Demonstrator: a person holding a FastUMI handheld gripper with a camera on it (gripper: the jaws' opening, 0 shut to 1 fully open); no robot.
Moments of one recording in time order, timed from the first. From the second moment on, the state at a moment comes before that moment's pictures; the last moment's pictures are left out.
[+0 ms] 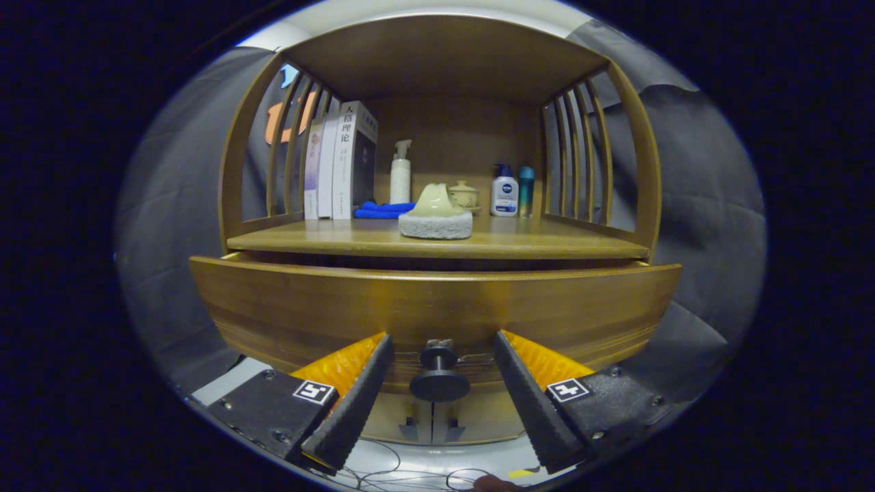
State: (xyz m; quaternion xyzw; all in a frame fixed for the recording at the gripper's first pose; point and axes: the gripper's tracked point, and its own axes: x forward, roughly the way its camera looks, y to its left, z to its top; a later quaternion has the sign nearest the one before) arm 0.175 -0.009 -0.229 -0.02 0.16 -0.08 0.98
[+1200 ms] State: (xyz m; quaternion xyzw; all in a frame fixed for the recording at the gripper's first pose) arm 0.142 -0.006 -0.173 0.00 0.14 -0.05 0.99
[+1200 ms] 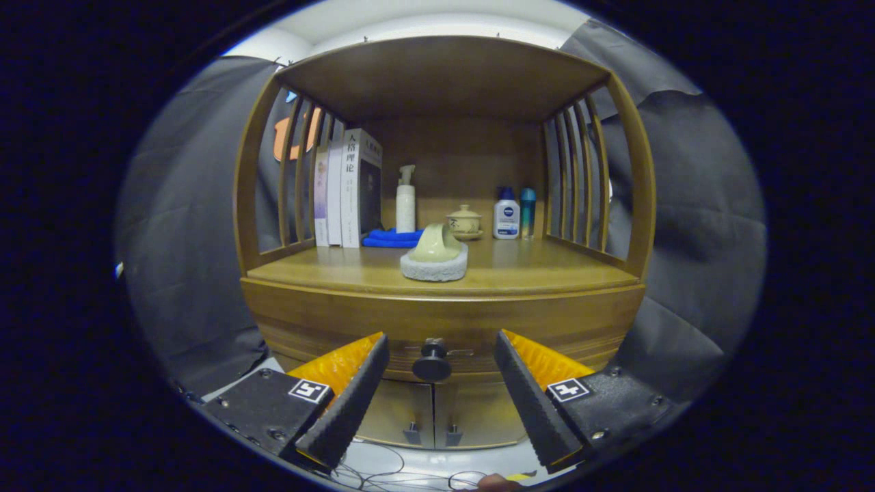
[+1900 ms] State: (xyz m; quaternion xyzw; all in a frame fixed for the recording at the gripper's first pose) arm -0.016 0.027 -0.052 0.01 0.04 0.03 1.00
